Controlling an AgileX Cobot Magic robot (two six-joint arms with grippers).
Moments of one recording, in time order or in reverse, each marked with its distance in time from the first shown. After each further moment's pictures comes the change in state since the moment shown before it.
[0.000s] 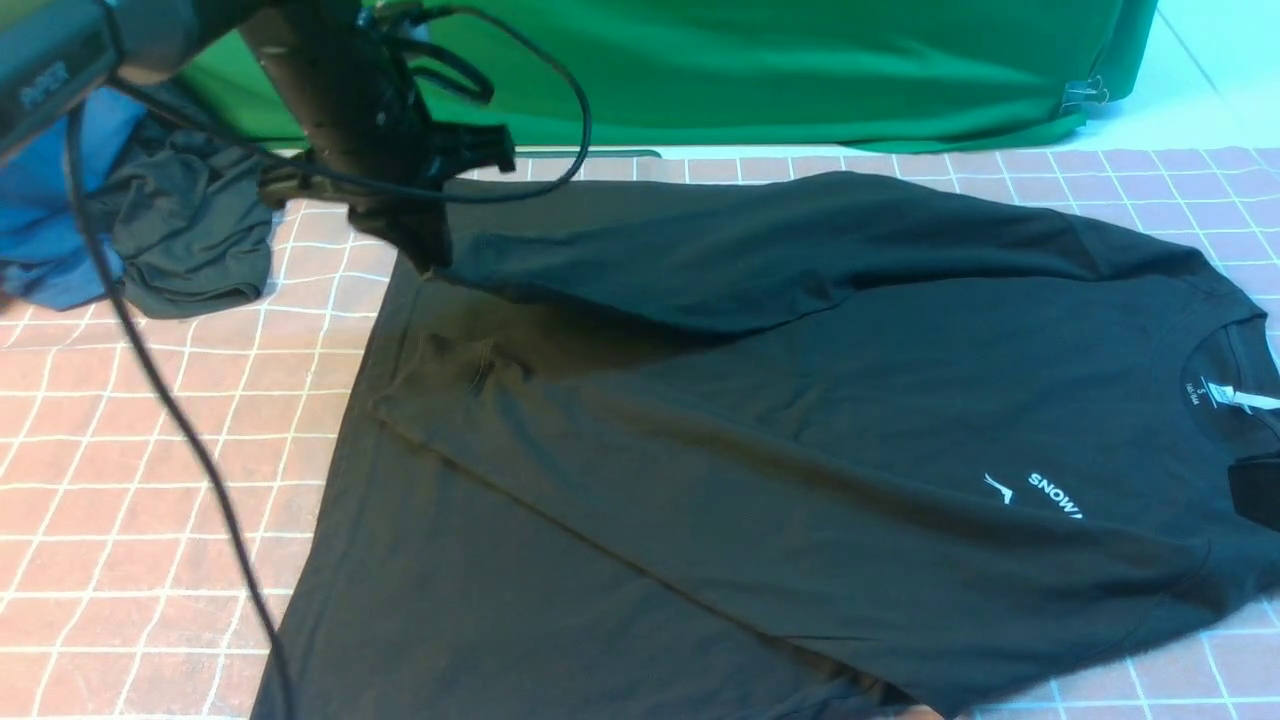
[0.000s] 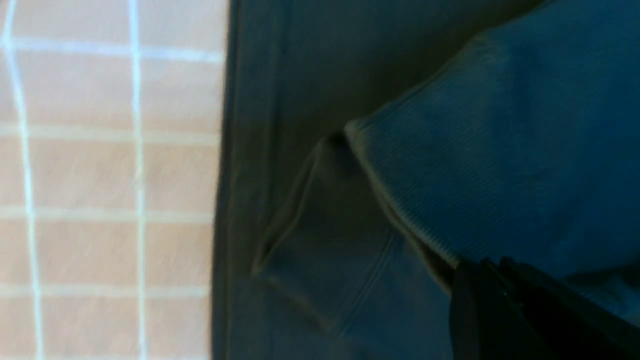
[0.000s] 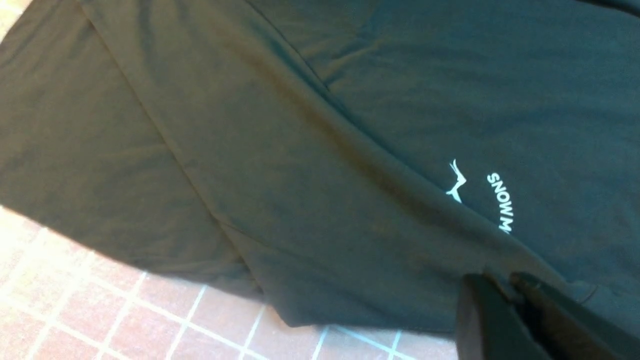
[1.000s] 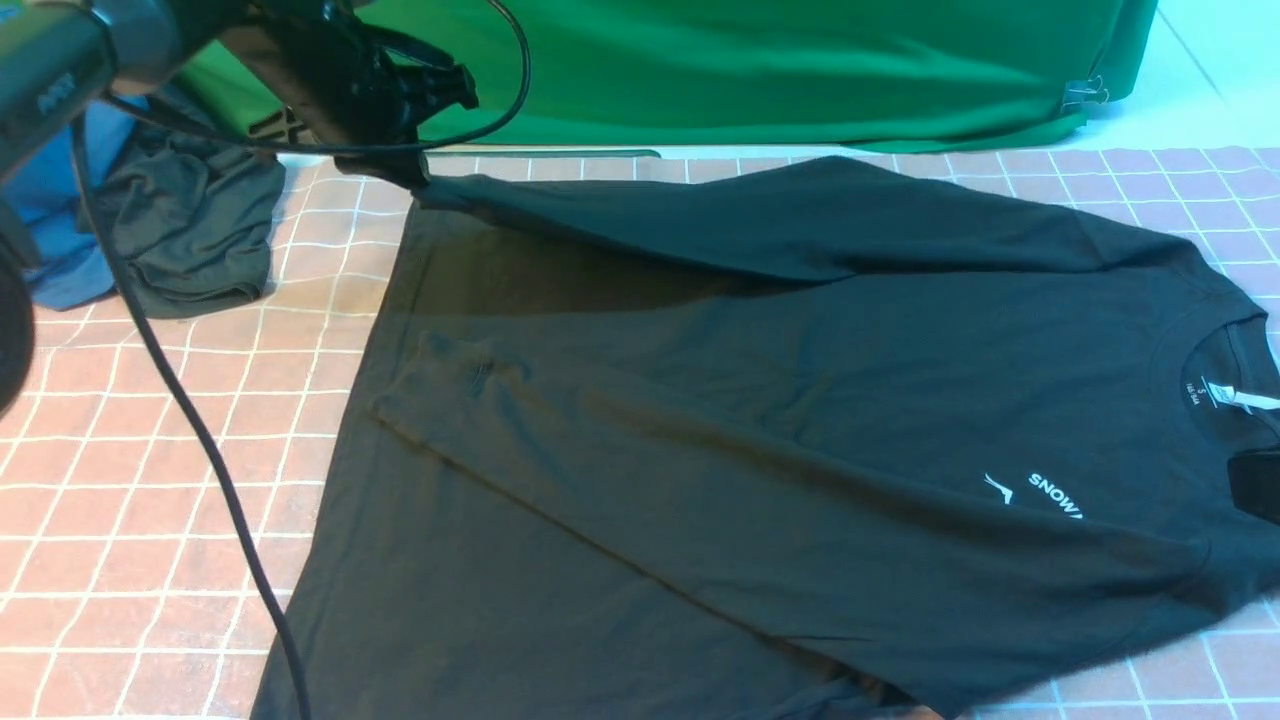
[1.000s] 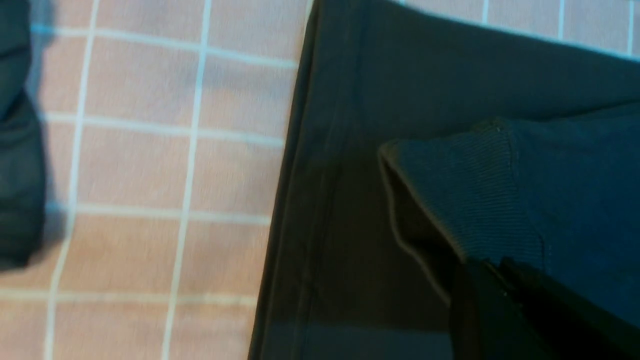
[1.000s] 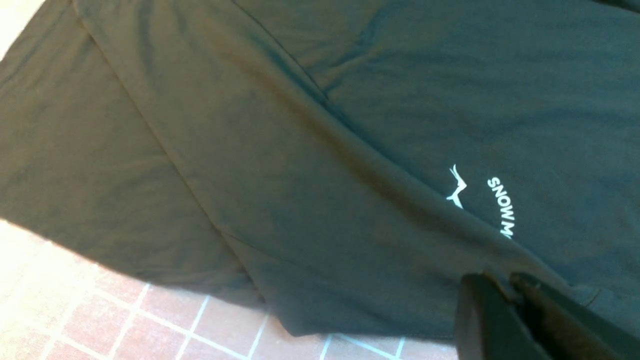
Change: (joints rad) right arm 0.000 0.000 0.000 -0.001 -0.012 0.023; left arm 0.089 0.132 -0.145 -0.034 -0.245 0.044
